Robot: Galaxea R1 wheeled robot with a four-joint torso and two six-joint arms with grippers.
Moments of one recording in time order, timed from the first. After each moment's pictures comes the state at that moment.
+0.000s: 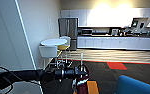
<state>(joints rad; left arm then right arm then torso) 0.25 2.38 -0.99 0.05 0.08 -0.89 -1.65 2.84 -2.36 -0.16 0.08 0.09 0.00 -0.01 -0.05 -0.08</state>
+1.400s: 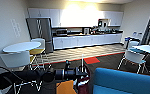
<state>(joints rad) 0.25 2.38 -0.98 0.05 0.09 -0.89 -1.65 2.85 -2.36 -0.16 0.08 0.09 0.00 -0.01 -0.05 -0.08</state>
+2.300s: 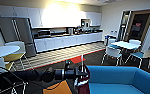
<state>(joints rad) 0.25 2.38 -0.98 0.05 0.09 -0.90 -1.65 2.86 -2.37 -0.16 0.08 0.09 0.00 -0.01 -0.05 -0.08</state>
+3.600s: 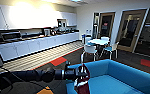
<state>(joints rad) 0.25 2.37 -0.98 0.05 0.11 -0.89 -1.65 2.89 -2.42 -0.16 0.08 0.09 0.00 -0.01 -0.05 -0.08</state>
